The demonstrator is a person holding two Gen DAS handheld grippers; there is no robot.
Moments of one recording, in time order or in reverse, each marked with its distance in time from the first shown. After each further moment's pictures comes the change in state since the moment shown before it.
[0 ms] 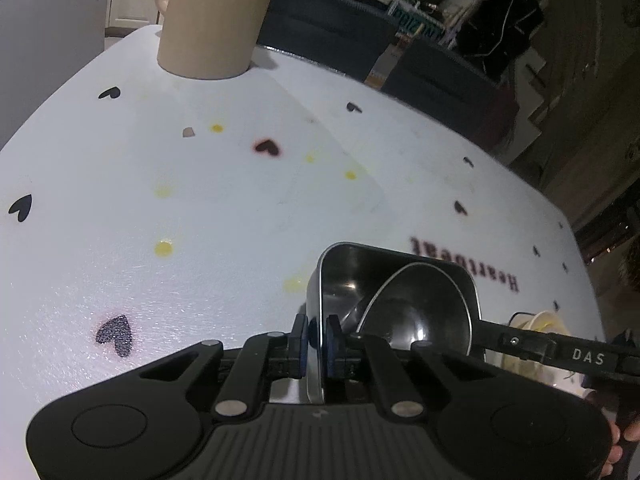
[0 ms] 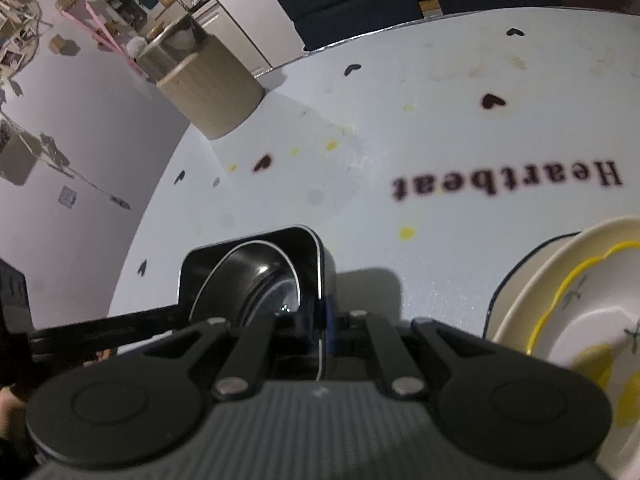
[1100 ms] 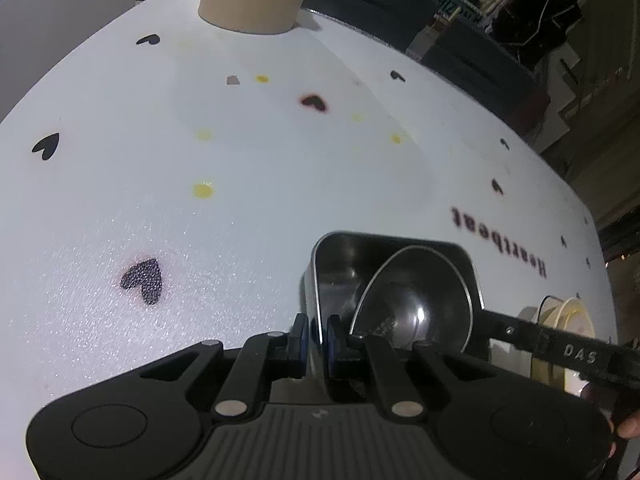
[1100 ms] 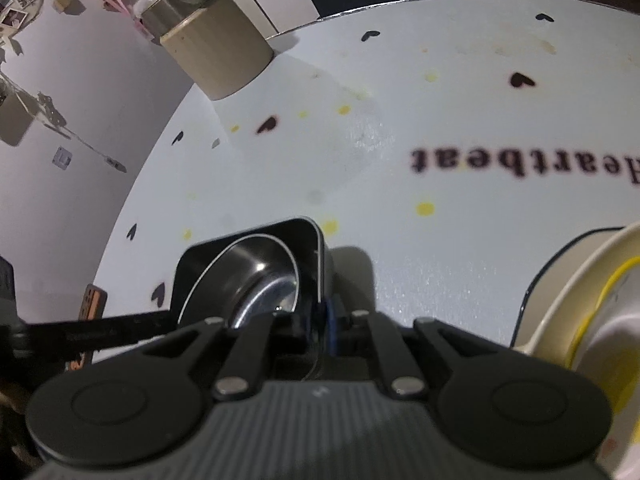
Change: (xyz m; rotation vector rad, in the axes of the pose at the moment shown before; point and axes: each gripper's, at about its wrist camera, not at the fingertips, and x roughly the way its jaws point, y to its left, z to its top) left arm 0.011 0.025 -0.016 -0.081 0.082 0.053; right arm 0.028 0.013 -0.009 -0.085 0.088 -0.022
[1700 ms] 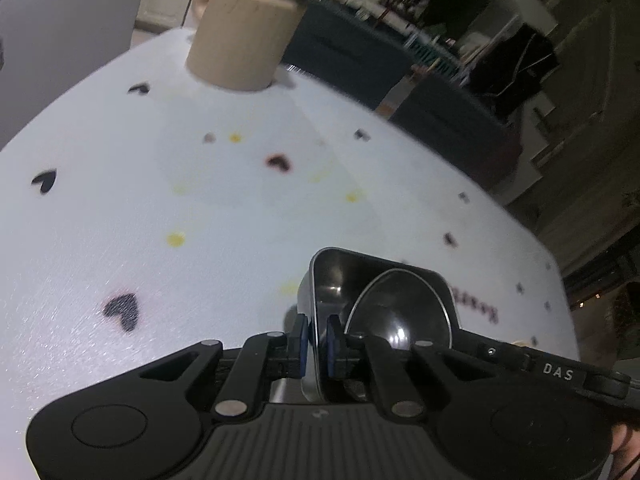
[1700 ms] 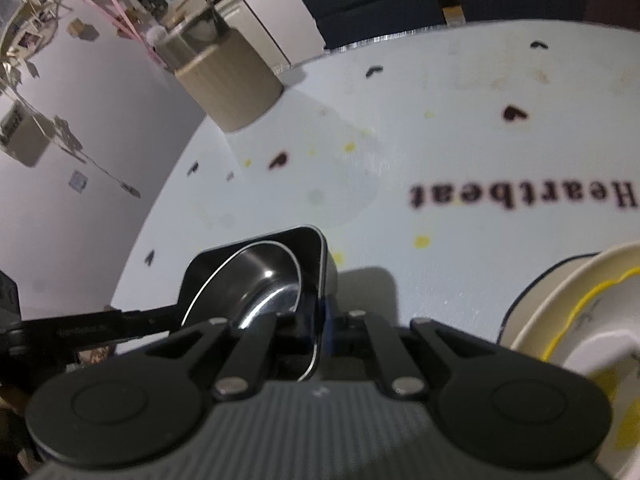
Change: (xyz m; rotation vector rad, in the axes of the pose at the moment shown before) left arm -0.042 -0.022 0.000 -0.032 -0.163 -0.090; right arm -0.037 -0.008 0.006 0.012 -0.102 0.046
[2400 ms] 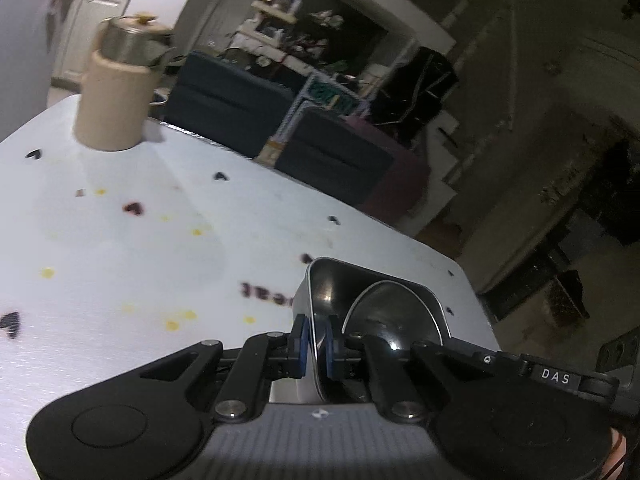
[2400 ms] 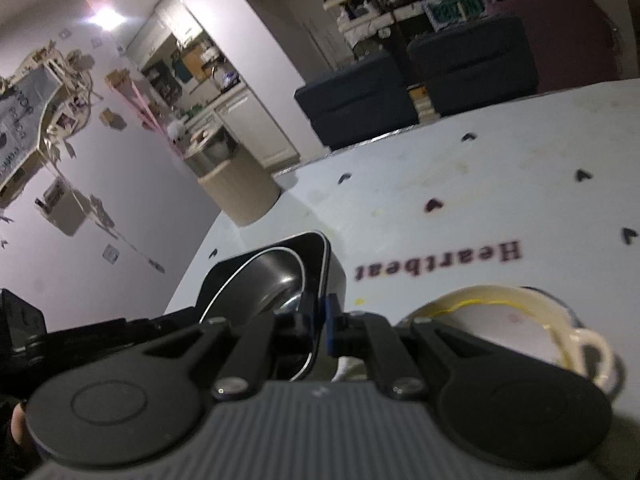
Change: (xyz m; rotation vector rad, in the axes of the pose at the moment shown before) left arm -0.033 -0.120 -0.045 0.136 -0.147 -0.213; right arm -0.146 -0.059 -0.030 0.037 -0.260 0.041
